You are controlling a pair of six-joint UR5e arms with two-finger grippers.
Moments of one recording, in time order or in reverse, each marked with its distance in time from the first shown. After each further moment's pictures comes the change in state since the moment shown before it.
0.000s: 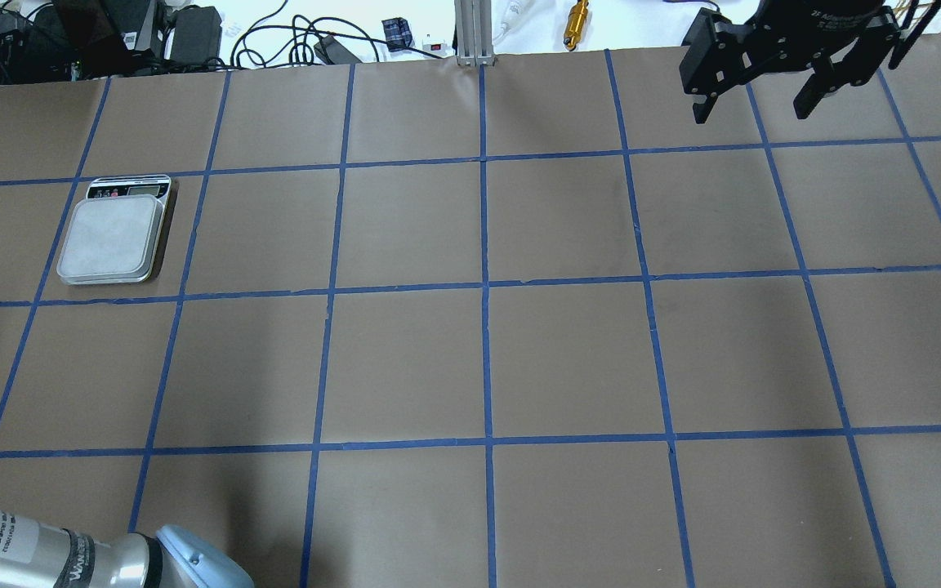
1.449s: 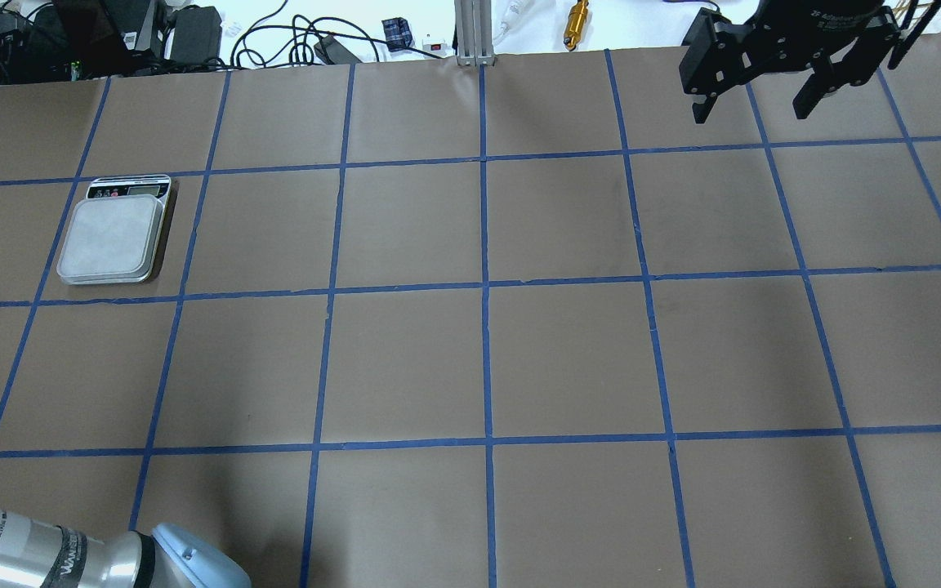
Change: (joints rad) left arm 0.021 -0.037 0.008 0.022 -0.002 0.023; right arm 0.000 0.000 0.000 0.000 0.001 0.000
